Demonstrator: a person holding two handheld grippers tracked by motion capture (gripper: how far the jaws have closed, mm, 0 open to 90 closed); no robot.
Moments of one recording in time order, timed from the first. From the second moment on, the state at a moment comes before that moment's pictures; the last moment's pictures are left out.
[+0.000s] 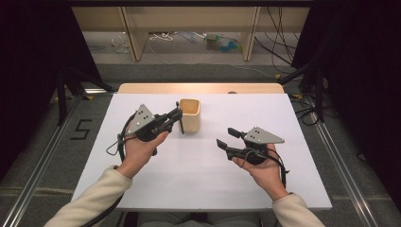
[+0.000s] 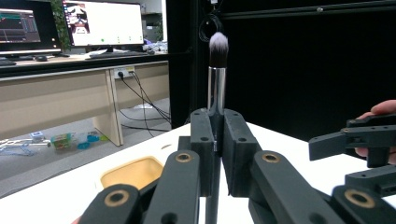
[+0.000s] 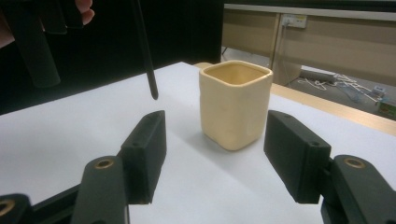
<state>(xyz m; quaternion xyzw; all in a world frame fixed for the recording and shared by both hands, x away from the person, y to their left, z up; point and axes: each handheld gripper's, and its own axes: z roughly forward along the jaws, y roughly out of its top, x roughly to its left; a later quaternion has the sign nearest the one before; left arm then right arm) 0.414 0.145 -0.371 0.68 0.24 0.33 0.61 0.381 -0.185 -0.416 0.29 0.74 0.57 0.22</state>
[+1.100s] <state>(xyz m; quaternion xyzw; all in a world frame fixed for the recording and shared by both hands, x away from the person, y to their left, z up) 0.425 0.148 -0.360 0.66 0.24 0.34 0.62 0.367 -0.209 -0.419 0.32 0.73 0.56 0.22</state>
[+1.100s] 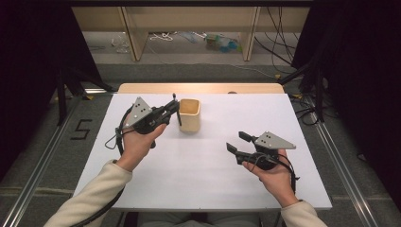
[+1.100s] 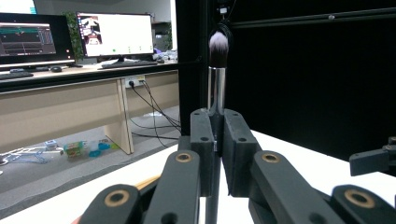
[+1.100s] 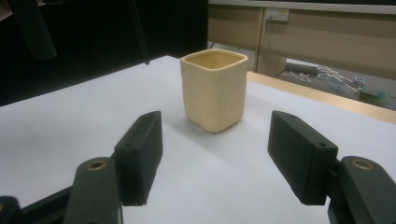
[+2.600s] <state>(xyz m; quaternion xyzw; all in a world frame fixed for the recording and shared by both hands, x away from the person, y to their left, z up) 0.434 0.142 -0.349 0.65 0.25 0.34 0.63 0.351 -0.226 -0.421 0.34 0.72 0.56 0.23</state>
